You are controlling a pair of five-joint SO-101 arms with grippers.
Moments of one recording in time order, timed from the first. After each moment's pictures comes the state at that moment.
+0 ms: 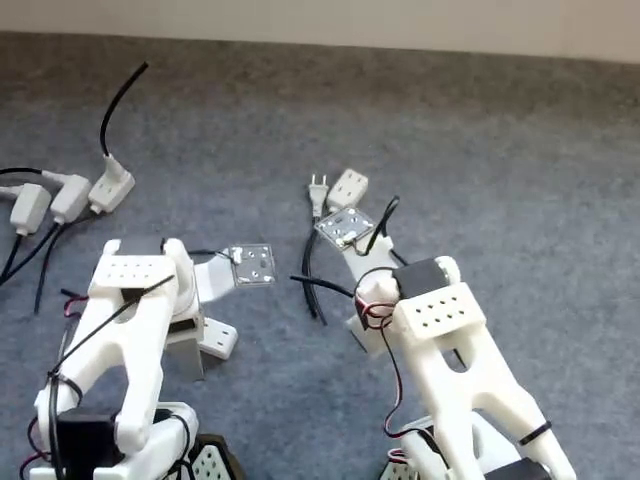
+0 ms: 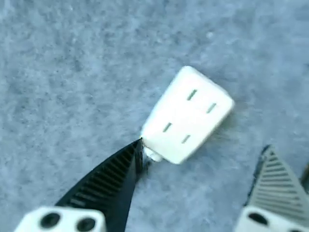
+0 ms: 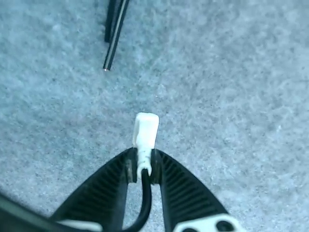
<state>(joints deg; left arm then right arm) -8.0 -20.2 51.4 65.0 -73.9 -25.5 -32.4 47.5 75.0 18.2</state>
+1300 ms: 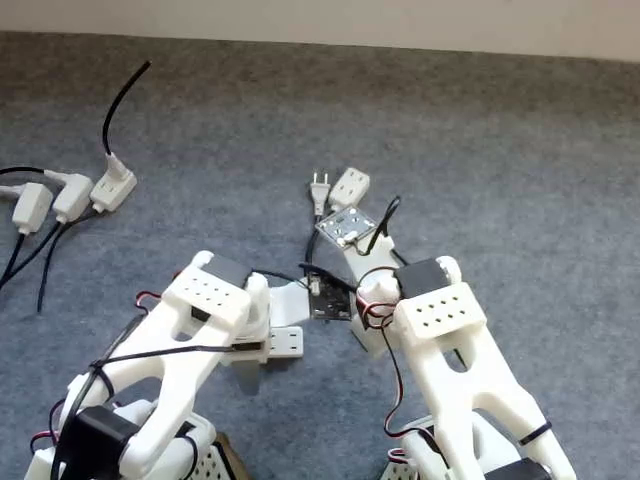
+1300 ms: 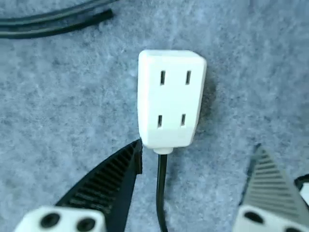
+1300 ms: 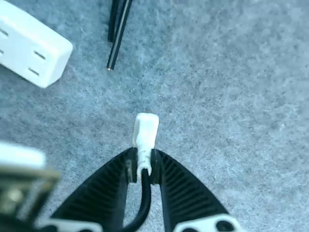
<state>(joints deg) 18.3 -21.2 51.9 66.2 -57.6 -25.2 -32.4 47.5 75.0 18.2</state>
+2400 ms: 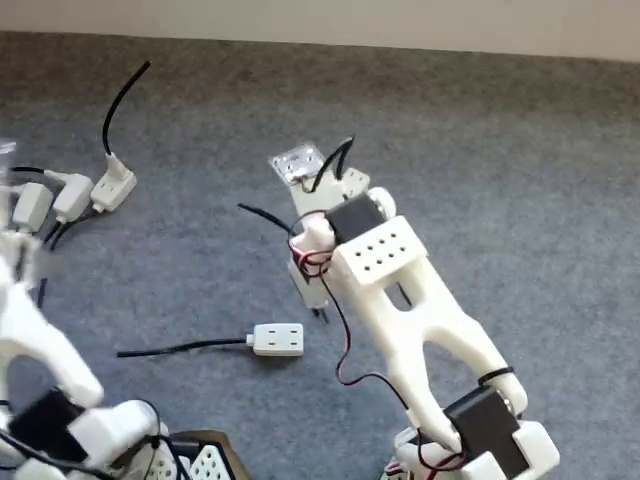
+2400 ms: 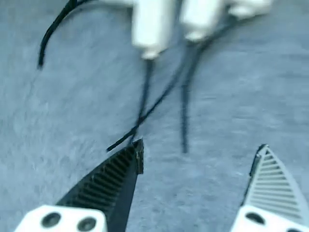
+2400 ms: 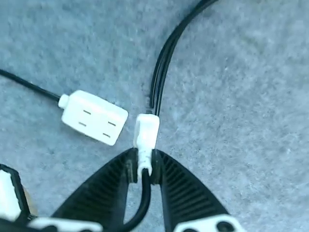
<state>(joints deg) -53.4 -9.4 22.8 56.4 -36.4 -37.1 -10.0 11.3 87.1 -2.3</state>
